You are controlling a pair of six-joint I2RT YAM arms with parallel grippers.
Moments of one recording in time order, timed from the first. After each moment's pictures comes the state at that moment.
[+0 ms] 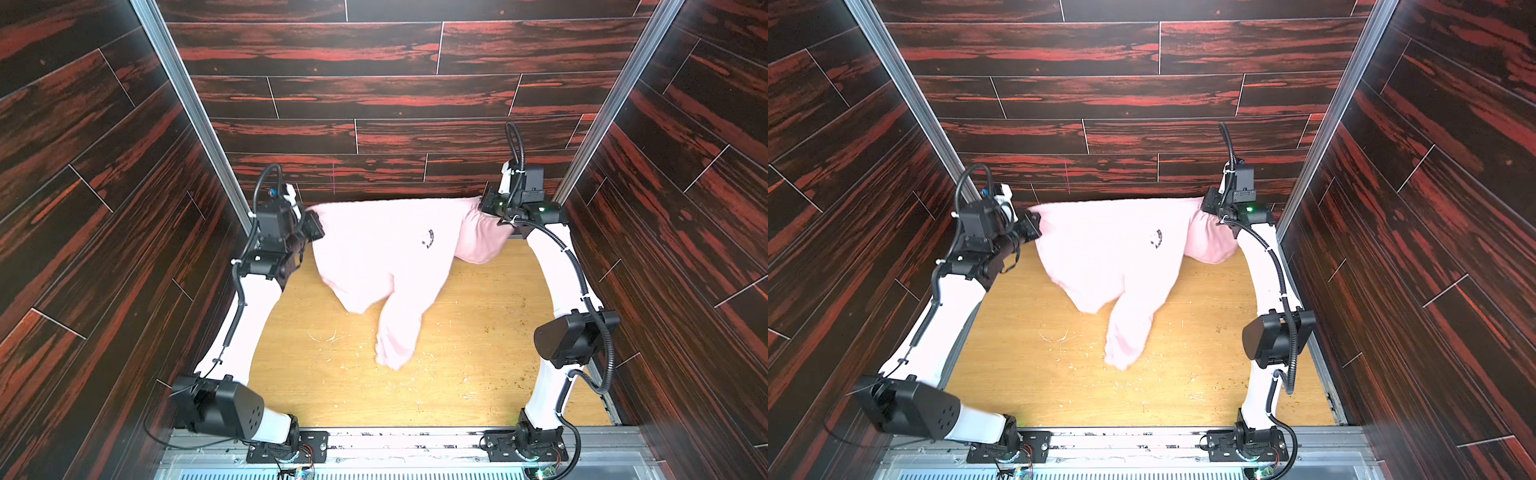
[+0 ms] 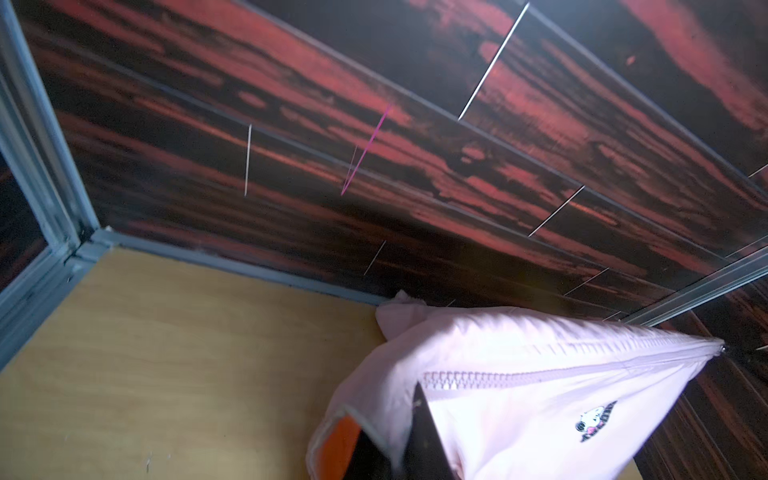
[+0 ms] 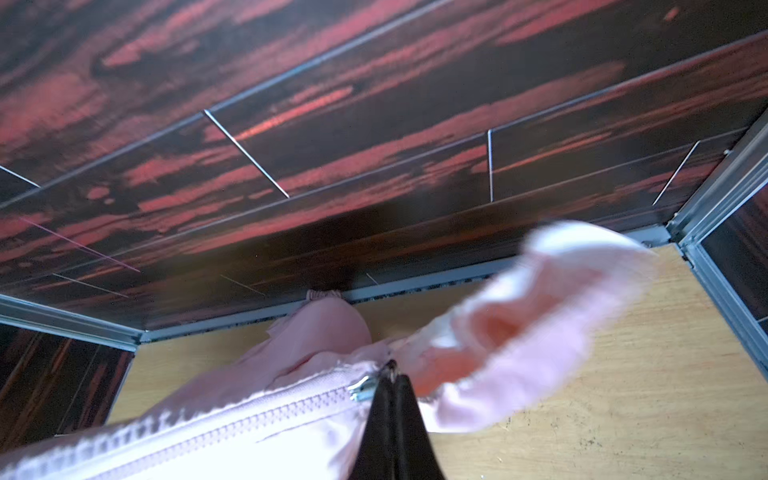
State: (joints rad) left arm -0.09 1.48 1.58 -0.35 0.10 -0.43; right arm 0.15 1.96 2.24 -0.75 -0.03 0.36
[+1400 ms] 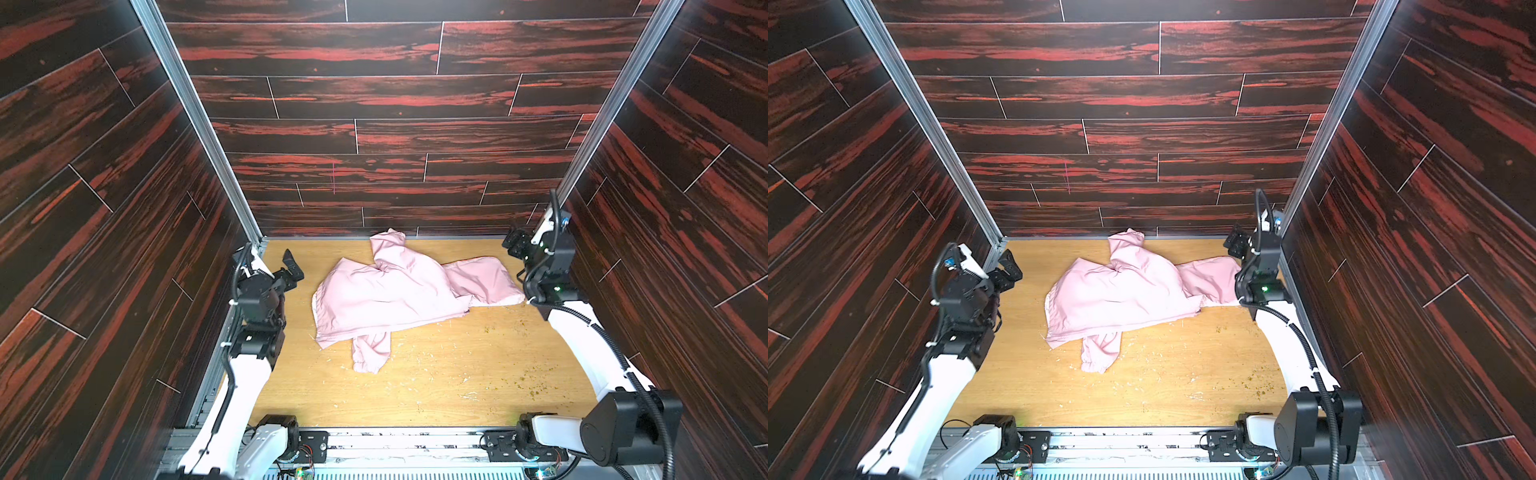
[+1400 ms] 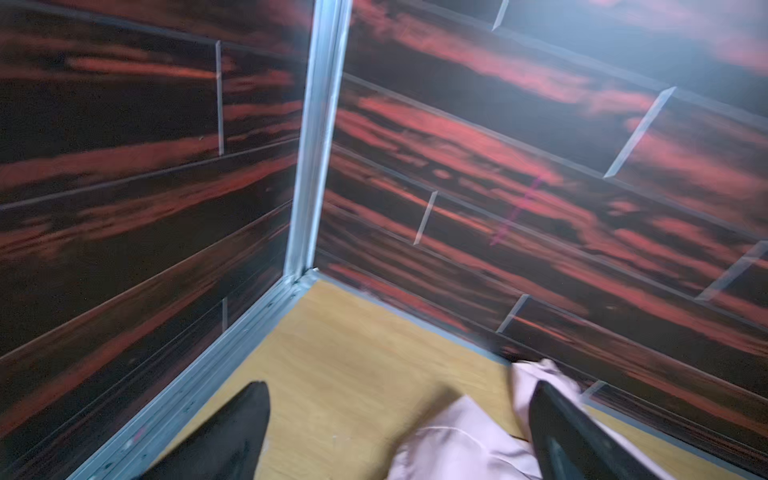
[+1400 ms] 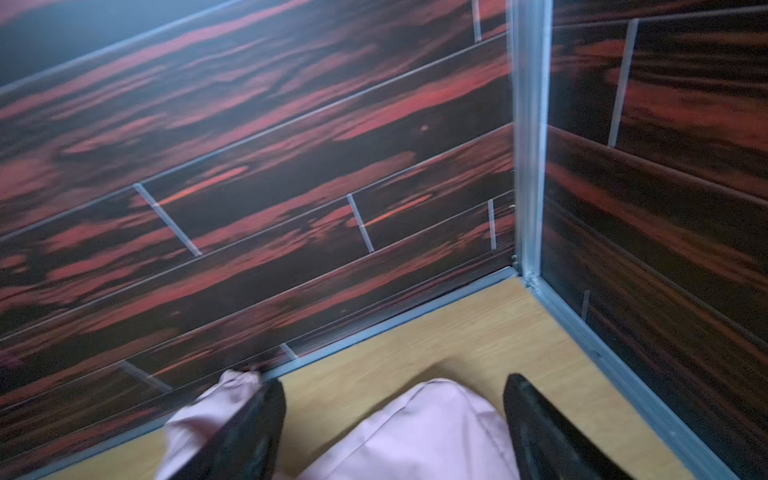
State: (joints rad) left arm -0.02 1.03 0.78 0.14 -0.33 -0.32; right arm 0.09 1.32 1.01 0.18 0.28 0.30
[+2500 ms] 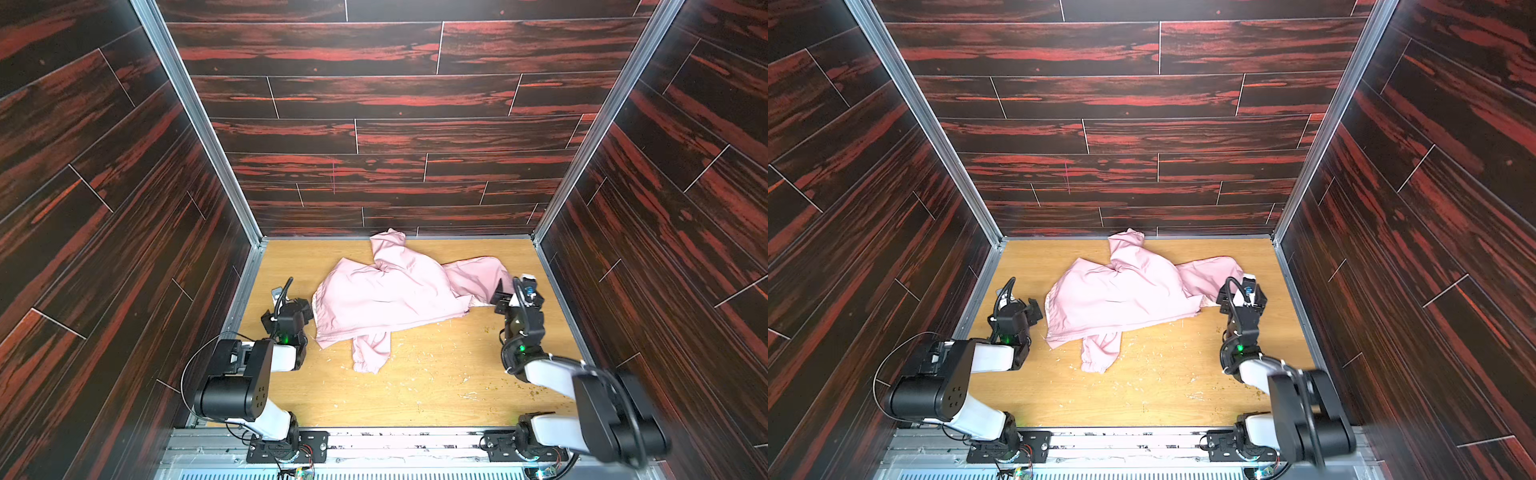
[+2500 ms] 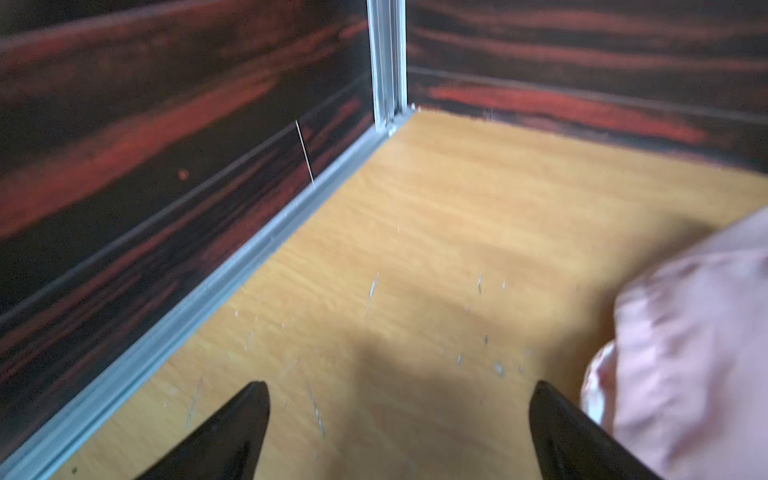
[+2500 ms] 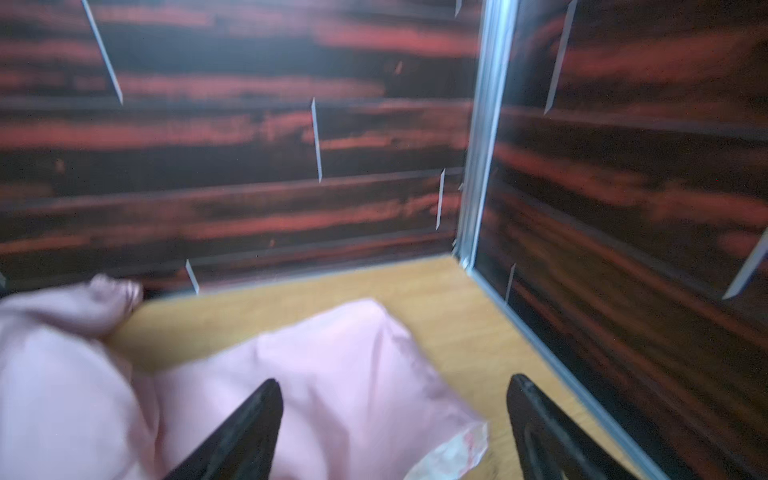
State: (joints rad) left arm -0.01 1.56 0.39 0.75 -0.46 -0.17; right arm 0.17 1.28 0.31 1.02 0.42 -0.02
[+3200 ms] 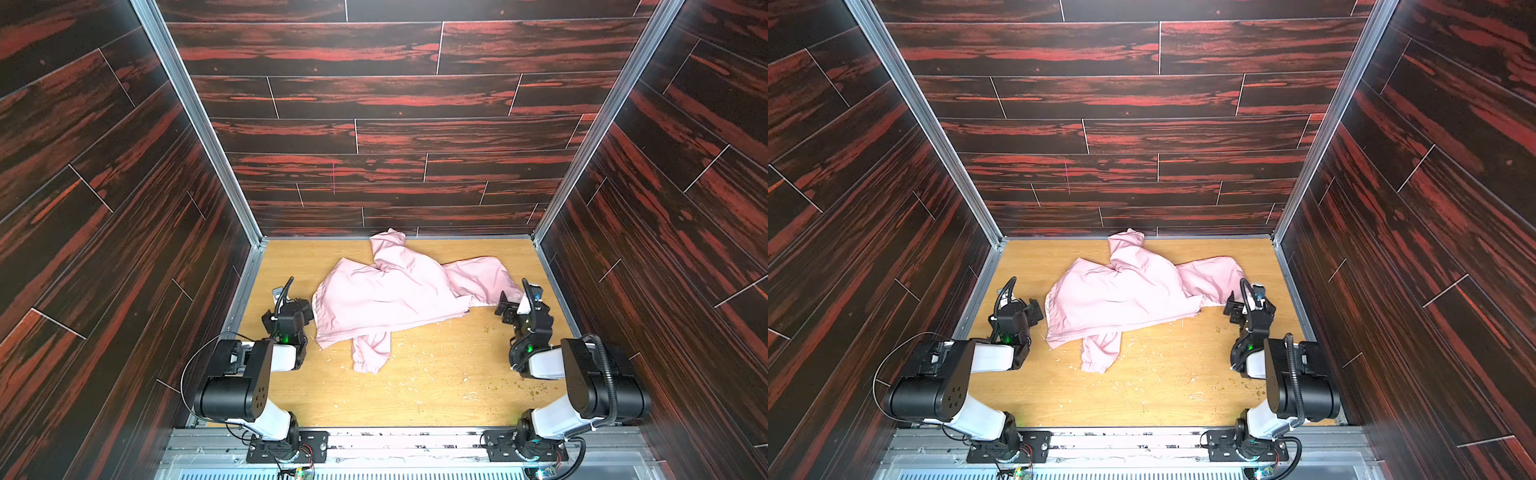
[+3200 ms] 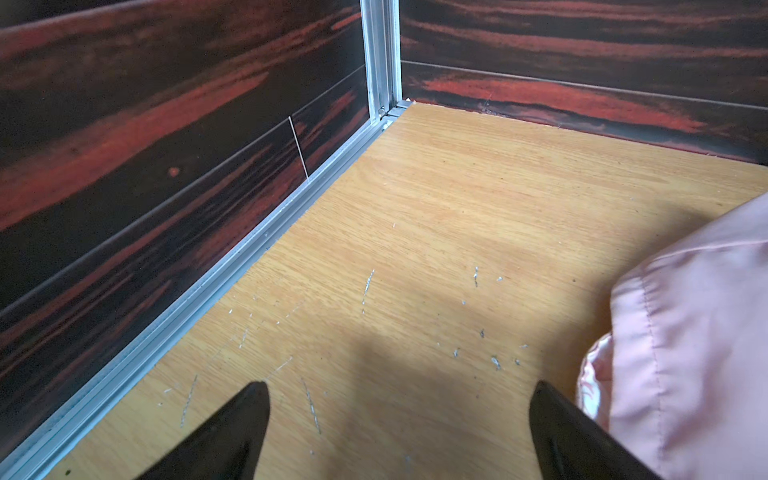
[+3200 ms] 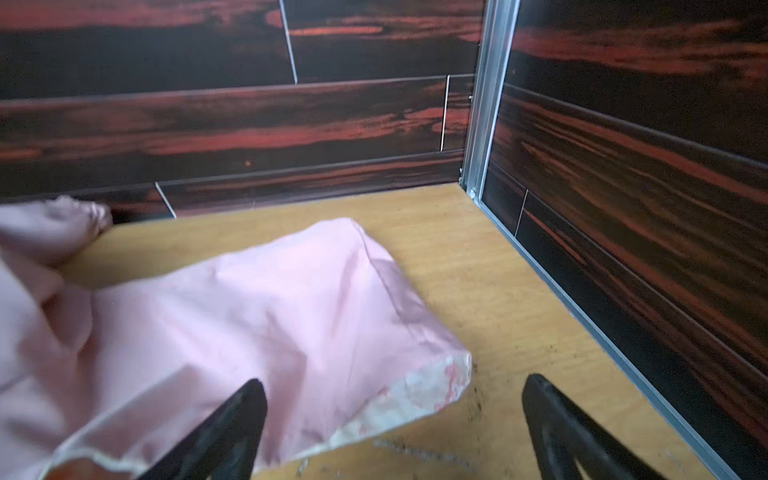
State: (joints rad) left arm -0.01 1.56 0.39 0.75 -0.45 -0.16; right arm -0.06 1.56 0.31 1.10 0.10 0.05
